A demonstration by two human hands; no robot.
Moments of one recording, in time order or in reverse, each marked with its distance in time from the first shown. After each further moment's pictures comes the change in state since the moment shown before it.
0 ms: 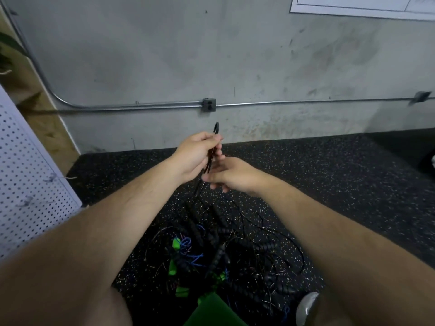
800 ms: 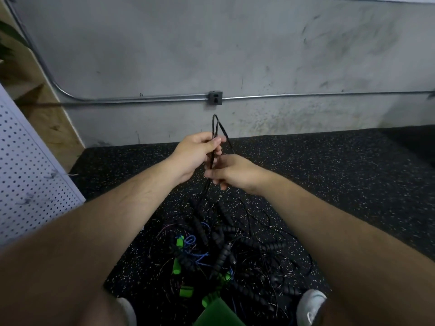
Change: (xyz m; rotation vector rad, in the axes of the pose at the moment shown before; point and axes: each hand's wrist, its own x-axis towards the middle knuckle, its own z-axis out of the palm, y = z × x) left_hand 0.021 -0.015 -0.028 0.276 0.029 0.063; right_hand 0.038 0.012 0.006 0.146 -0.022 0.048
